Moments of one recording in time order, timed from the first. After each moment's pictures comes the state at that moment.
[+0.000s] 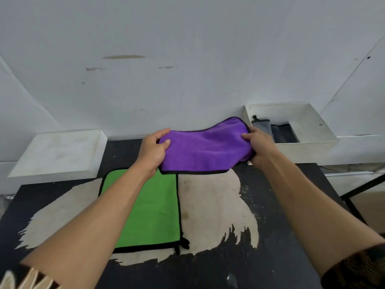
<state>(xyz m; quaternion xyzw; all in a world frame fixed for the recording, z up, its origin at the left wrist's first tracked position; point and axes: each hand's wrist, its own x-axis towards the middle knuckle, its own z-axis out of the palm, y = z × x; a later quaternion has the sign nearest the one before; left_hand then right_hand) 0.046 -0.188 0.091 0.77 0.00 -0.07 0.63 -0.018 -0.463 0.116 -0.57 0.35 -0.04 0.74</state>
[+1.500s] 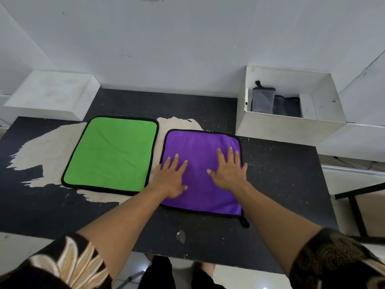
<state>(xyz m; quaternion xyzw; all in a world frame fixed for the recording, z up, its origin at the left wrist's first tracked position) -0.107 -0.298 -0.047 0.94 -0.14 -0.30 -0.05 -0.110 -0.503 -0.053 -0.96 0.07 0.24 0.13</state>
